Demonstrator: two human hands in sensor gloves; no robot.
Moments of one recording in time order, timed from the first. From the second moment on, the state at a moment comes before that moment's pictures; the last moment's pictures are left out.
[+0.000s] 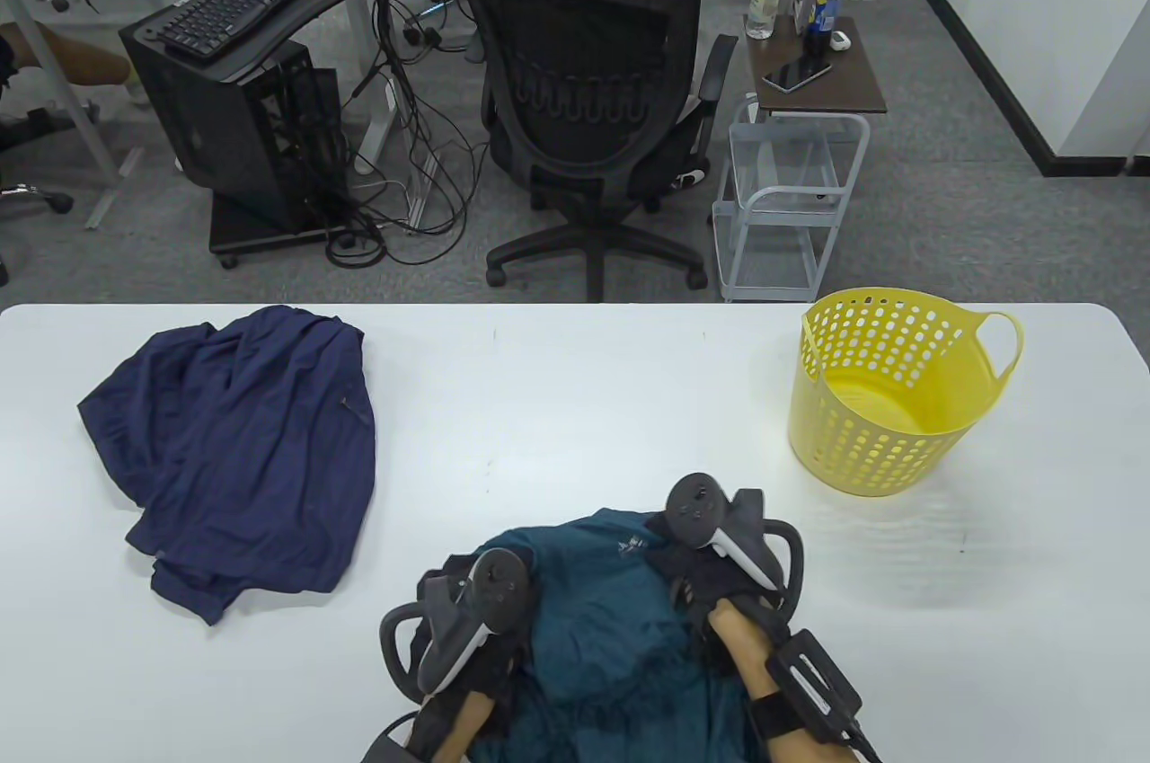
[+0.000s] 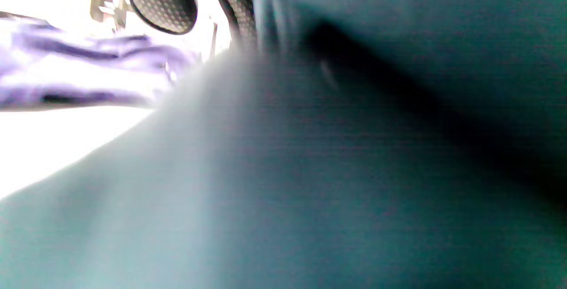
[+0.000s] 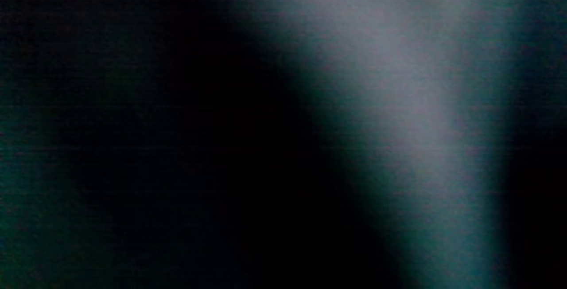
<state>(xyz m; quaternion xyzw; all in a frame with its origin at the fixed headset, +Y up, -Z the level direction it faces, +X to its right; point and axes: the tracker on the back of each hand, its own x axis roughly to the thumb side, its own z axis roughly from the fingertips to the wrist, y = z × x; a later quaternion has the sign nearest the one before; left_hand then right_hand) -0.143 -0.707 -0.309 0.07 0.05 0.13 0.99 0.149 -0.720 -0.363 -0.03 0.02 0.97 0.24</state>
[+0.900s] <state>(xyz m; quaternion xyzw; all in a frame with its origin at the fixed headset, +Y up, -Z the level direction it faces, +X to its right) -0.126 -0.732 -0.296 -0.09 0.00 0.19 0.98 0.080 -0.682 -0.327 -0.02 -0.02 0.99 0.12</state>
